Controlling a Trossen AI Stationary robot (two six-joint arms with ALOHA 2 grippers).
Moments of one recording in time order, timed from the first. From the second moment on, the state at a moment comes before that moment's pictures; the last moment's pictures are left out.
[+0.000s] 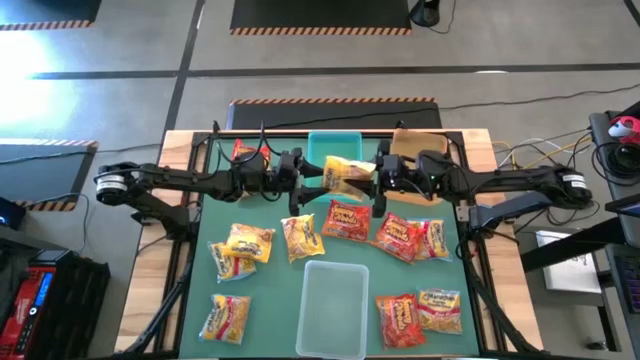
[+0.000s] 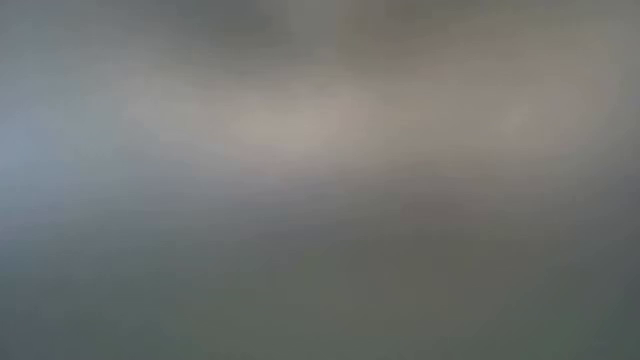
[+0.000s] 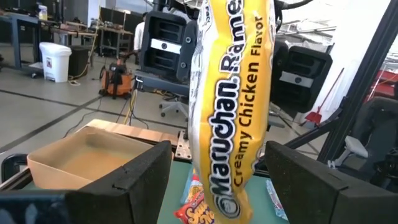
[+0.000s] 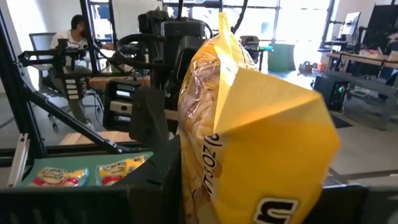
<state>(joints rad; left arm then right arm) 0.19 1.41 0.79 0.68 0.18 -0.22 -0.11 1.18 0.83 0.38 -0.01 -0.02</state>
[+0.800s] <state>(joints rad) 0.19 1.41 0.79 0.72 0.20 -0.15 -0.11 1.29 0.85 0.58 -0.03 0.00</state>
